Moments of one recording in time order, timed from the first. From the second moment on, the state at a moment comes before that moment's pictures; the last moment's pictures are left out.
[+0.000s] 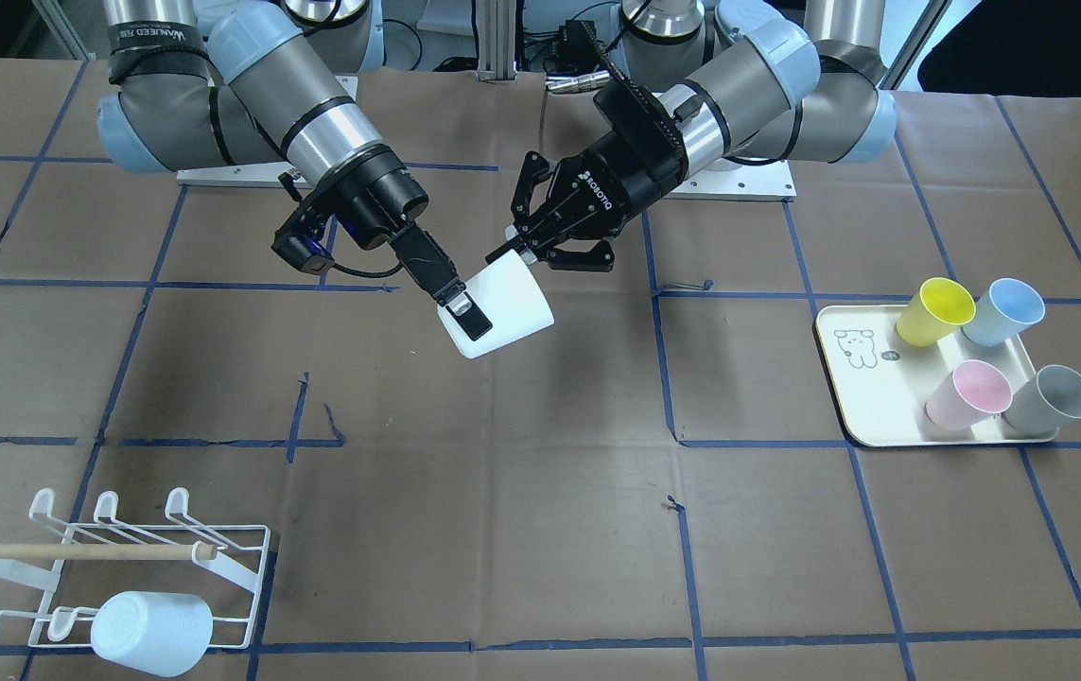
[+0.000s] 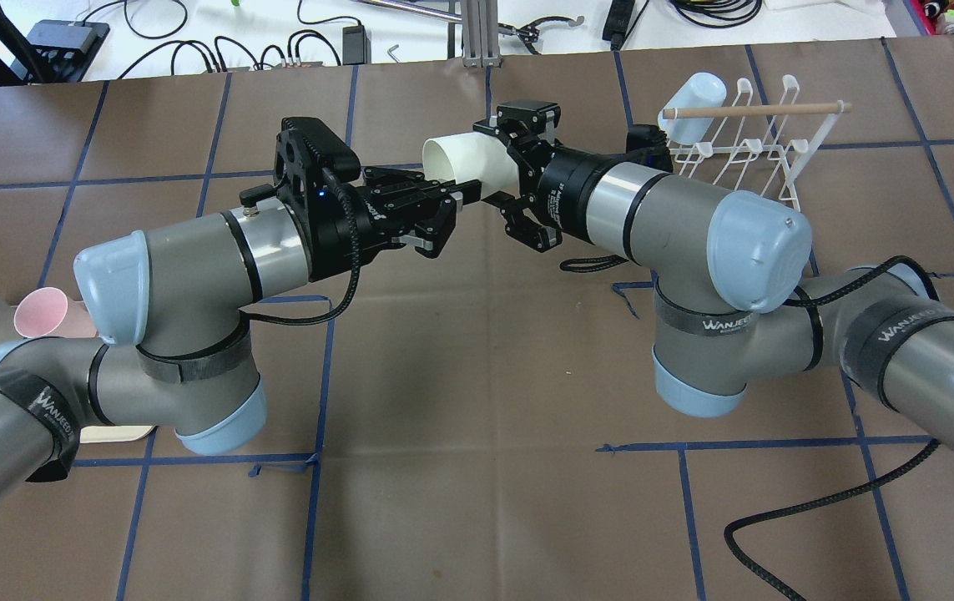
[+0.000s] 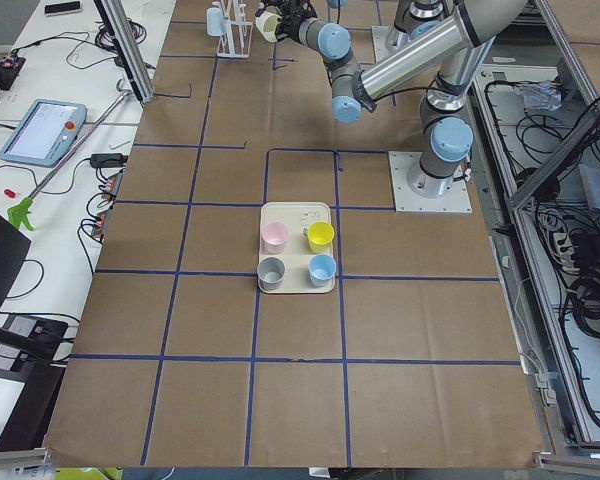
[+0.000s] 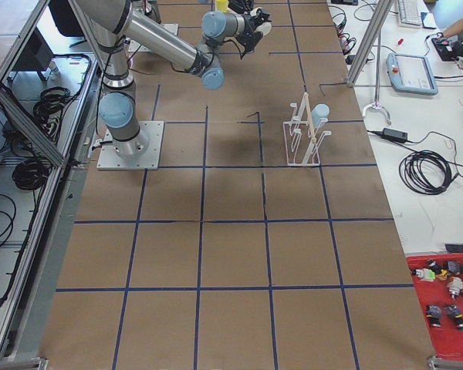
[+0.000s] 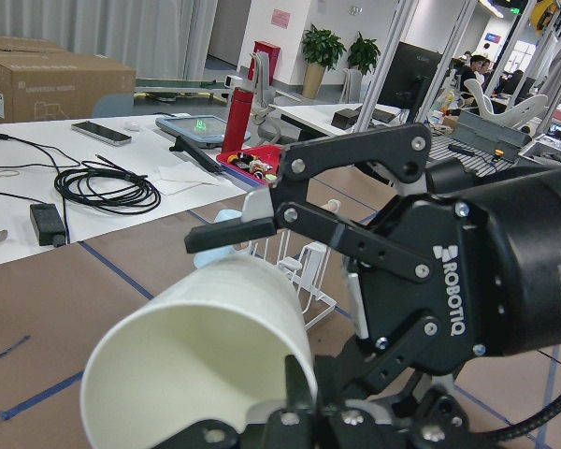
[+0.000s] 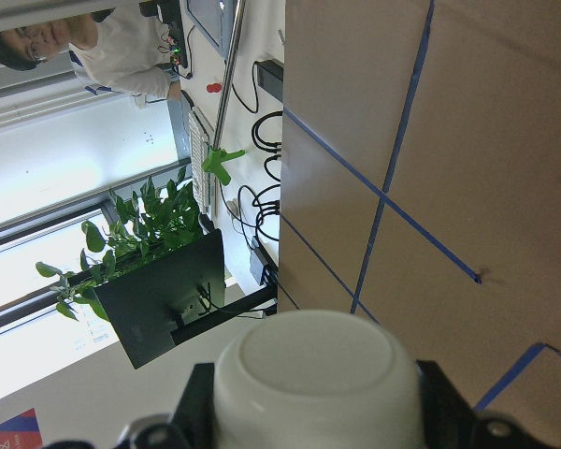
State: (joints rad) left arm -1.60 -1.65 -2.23 0.16 0.65 0.20; right arm 1.73 -1.40 2.13 -3.34 -1.02 1.64
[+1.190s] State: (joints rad) left arm -1.57 -1.64 -2.22 0.16 0.65 0.12; right arm 1.73 -1.39 2.10 -3.34 -0.98 1.63
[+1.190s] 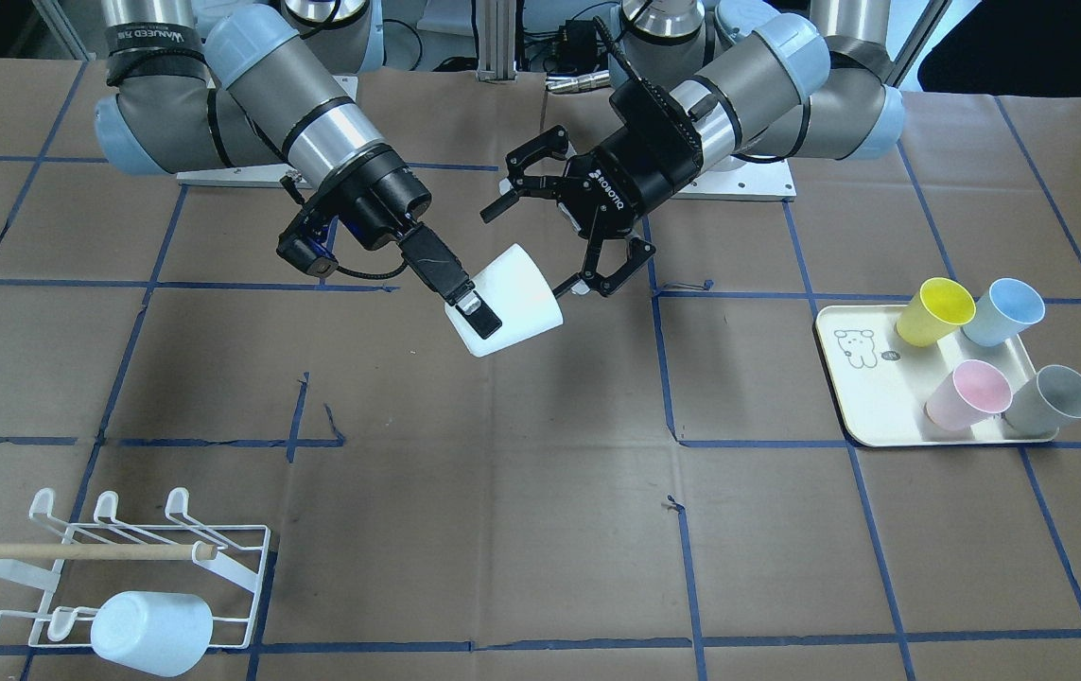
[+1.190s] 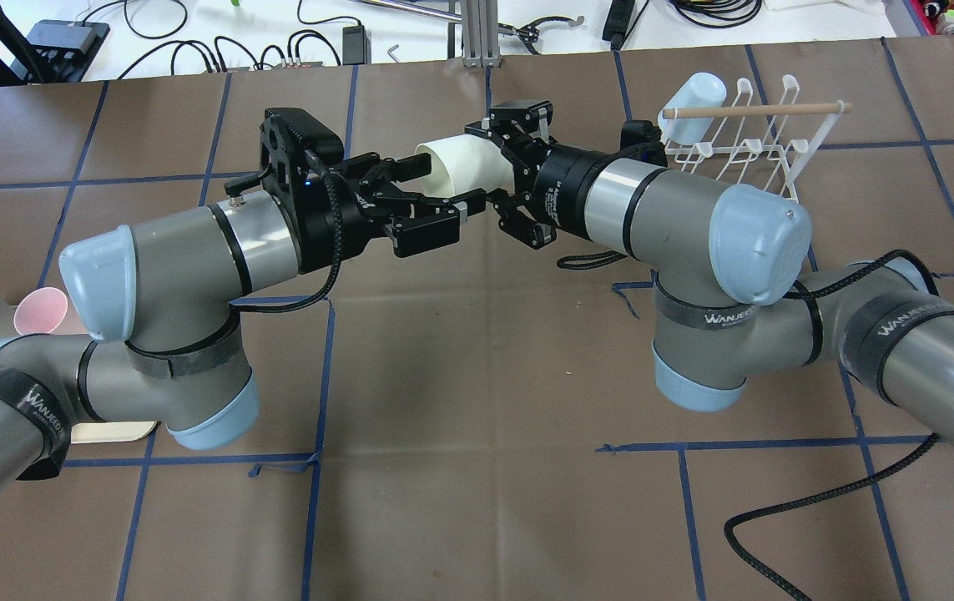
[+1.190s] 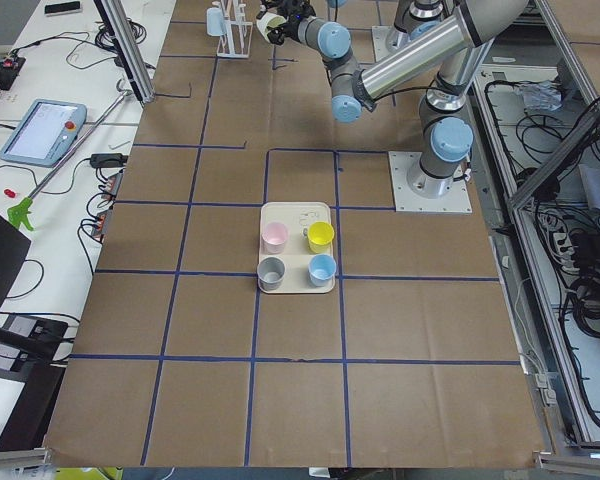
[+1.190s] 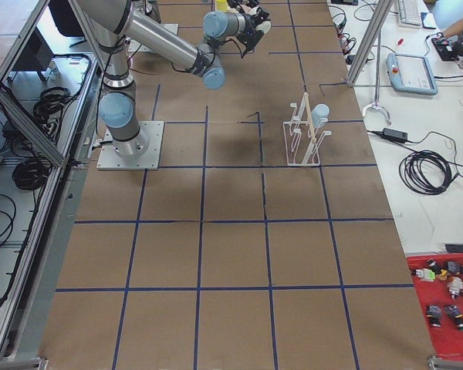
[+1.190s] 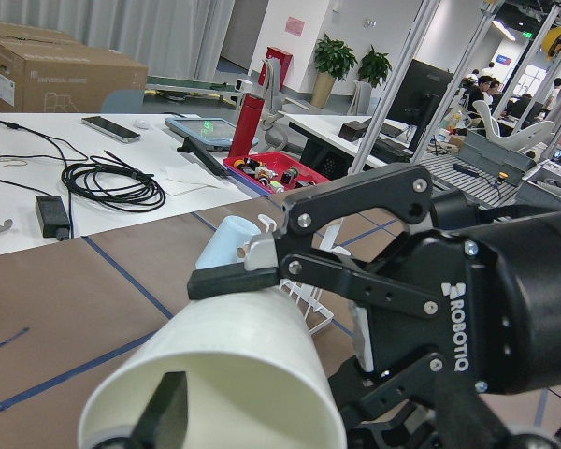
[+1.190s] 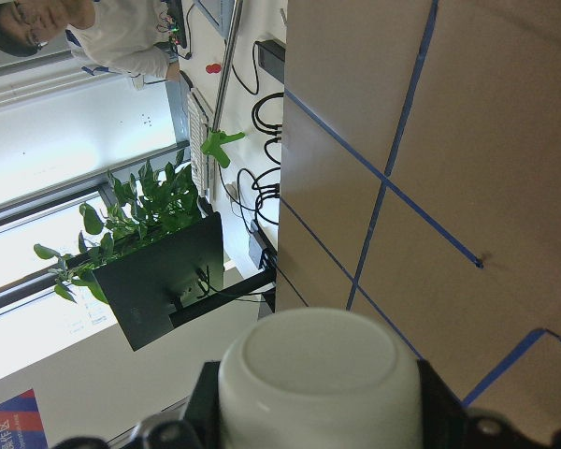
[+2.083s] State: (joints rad) left arm -1.40 -1.55 -2.02 -0.49 1.03 0.12; right arm 1.50 -1.31 2.00 -3.35 -1.01 1.01
